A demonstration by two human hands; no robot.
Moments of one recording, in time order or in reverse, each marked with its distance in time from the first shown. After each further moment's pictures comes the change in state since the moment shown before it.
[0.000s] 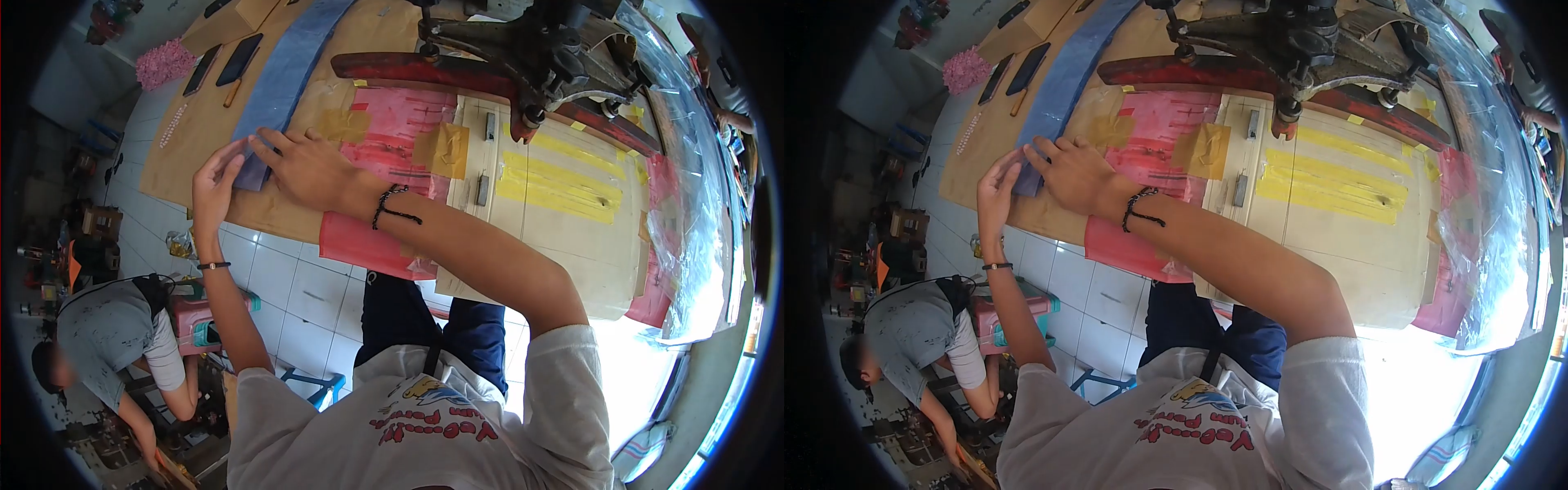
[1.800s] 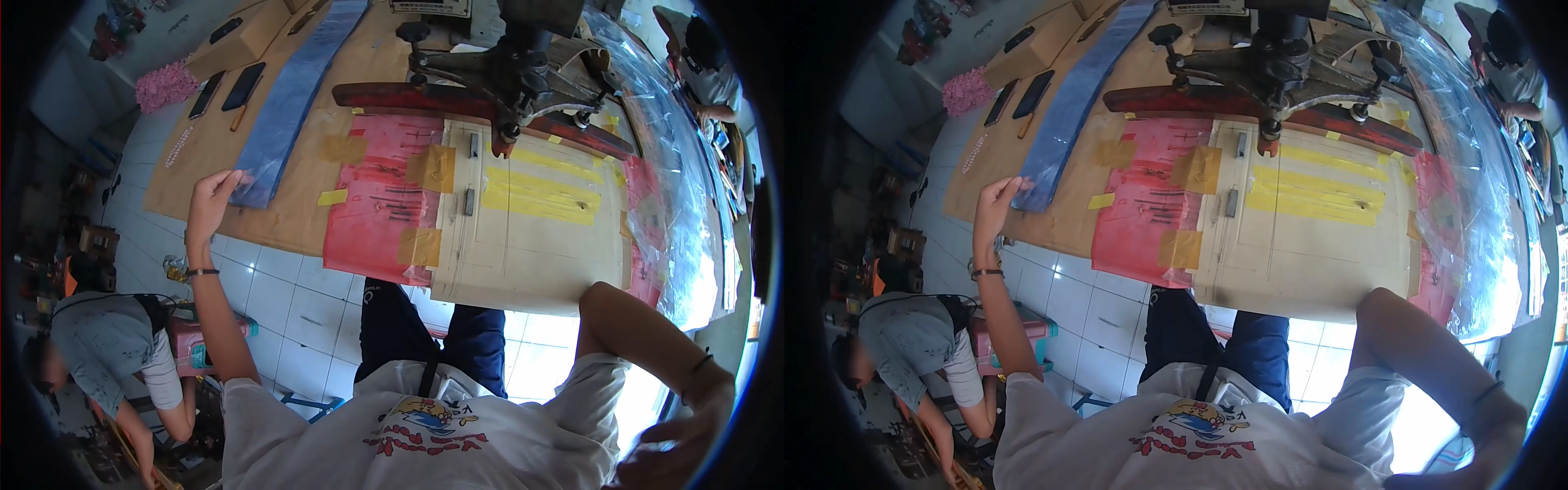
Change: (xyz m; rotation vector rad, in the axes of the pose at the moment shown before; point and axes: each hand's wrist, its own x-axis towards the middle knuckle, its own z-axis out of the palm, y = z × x) left_hand 0.014 0.004 -0.033 0.119 -0.208 -0.080; right_hand -0.187 -0.185 -0.441 -0.208 -0.128 -0.198
